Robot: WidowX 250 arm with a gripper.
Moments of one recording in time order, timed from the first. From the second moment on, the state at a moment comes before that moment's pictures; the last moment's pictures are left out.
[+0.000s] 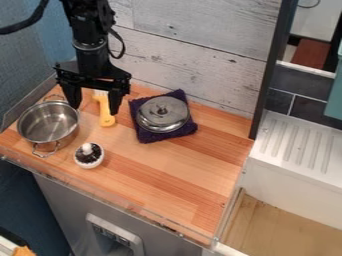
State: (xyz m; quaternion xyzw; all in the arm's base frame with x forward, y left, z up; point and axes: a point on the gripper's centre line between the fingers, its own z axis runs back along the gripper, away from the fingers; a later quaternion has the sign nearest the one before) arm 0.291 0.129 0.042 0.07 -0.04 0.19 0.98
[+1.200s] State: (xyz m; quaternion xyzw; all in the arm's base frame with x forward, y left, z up) arm 0.329 0.166 0.024 0.08 -0.06 0.28 0.95
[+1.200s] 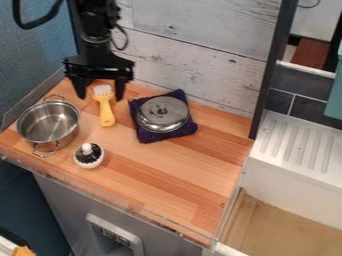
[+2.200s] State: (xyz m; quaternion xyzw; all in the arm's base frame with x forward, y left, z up) arm 0.382 0.210 -0.029 0.05 -0.09 0.34 0.94
